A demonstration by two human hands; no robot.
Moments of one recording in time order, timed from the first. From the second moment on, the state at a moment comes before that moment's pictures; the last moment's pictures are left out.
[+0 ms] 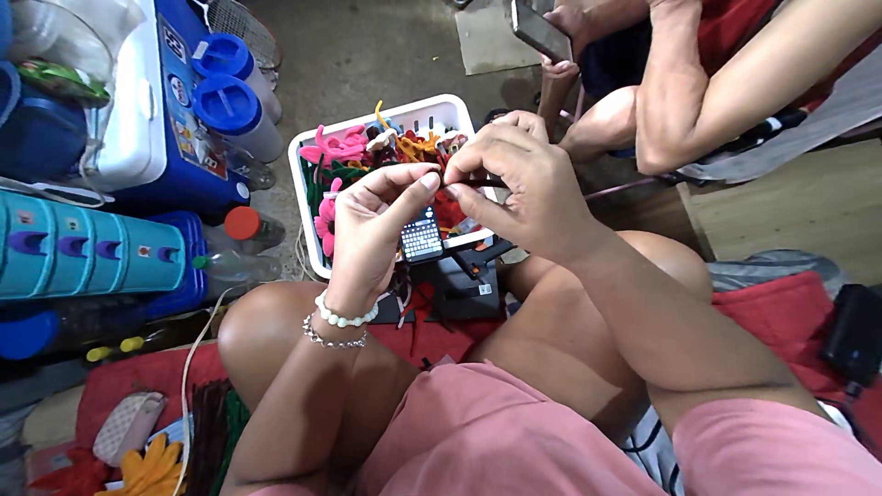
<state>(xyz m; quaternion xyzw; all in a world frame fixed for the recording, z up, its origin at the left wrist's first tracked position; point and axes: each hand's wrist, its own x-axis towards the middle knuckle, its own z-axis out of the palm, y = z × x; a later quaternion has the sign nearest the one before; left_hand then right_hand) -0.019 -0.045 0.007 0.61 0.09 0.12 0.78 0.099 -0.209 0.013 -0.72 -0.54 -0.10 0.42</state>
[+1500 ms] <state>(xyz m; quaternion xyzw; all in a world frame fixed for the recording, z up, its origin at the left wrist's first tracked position) -0.017 -0.029 0.012 0.81 -0.02 0.11 0.58 0.115 -0.219 0.016 -0.71 -0.60 -0.19 0.33</state>
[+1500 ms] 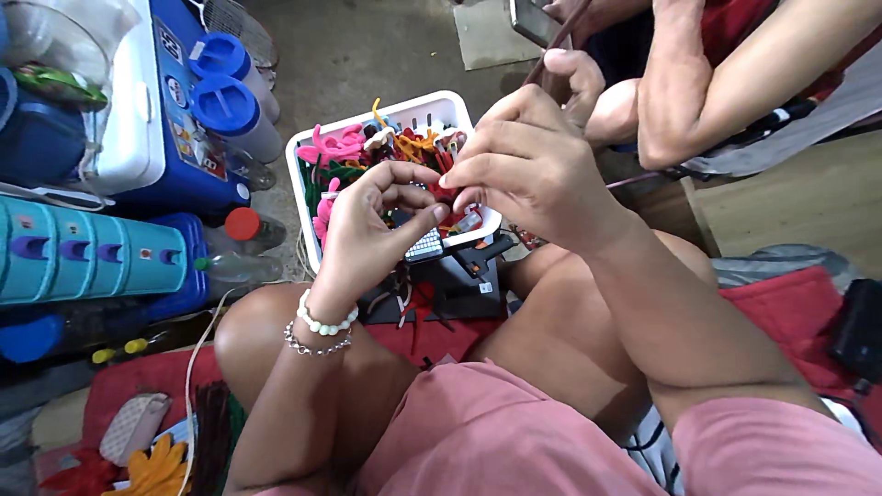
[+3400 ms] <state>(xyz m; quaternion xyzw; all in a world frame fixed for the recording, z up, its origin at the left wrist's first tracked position) -0.013 -0.056 0.001 0.71 0.06 0.31 0.63 0.081 -0.199 0.005 -0.70 -0.48 -0.17 0.51</state>
